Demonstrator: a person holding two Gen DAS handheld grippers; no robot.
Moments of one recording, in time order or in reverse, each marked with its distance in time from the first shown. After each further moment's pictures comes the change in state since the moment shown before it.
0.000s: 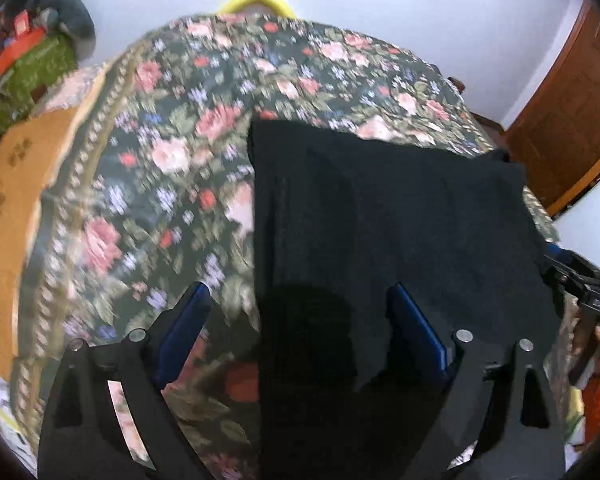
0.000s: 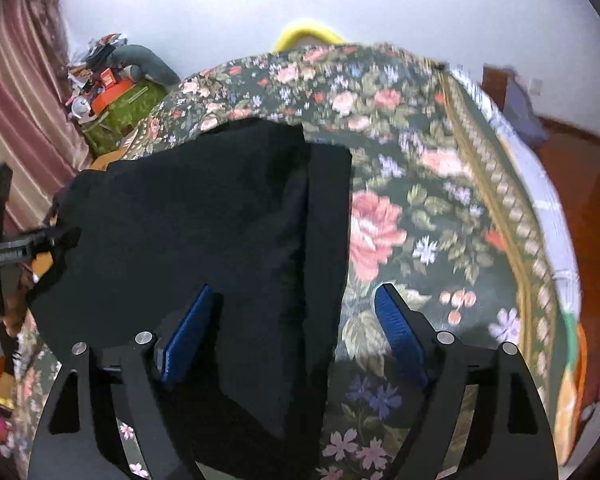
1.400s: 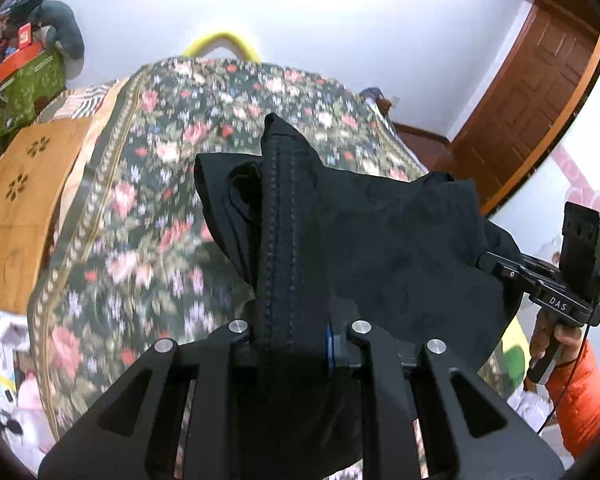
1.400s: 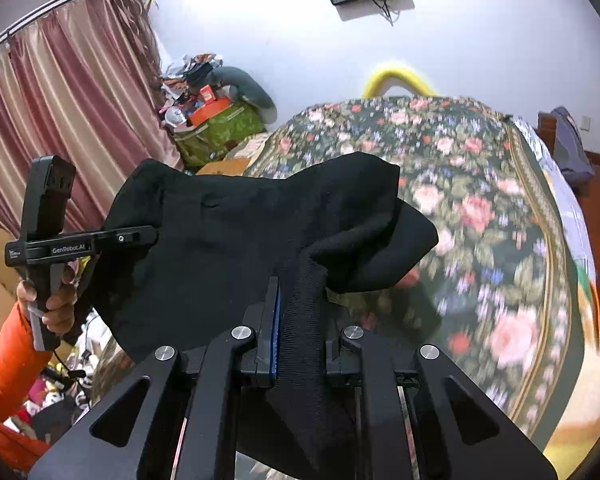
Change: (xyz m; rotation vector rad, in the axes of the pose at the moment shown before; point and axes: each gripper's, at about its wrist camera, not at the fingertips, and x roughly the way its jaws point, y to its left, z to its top) left arm -0.173 -0.034 -0.115 0.049 -0.105 -0.131; right arm -0.130 0.116 -0.085 -0.118 -0.089 0.231
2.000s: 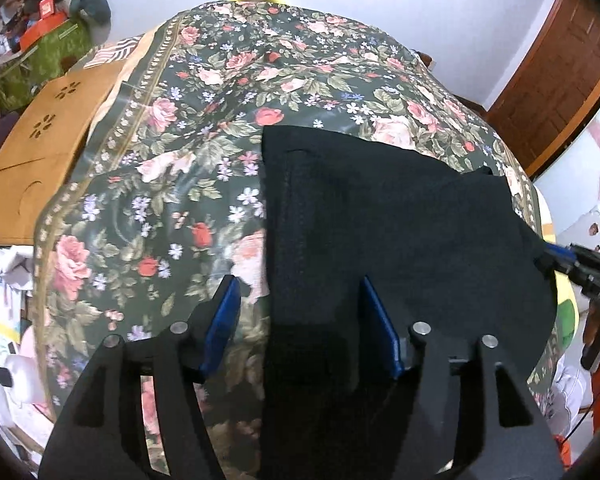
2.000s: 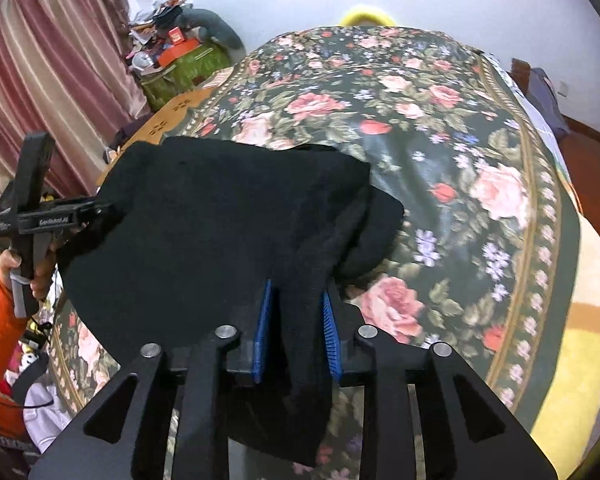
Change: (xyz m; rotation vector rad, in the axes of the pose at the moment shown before) left arm 0.028 0.040 -0.080 -0.021 0.103 0.127; right arm 0.001 -0.018 -0.066 0.017 0.156 -0.135
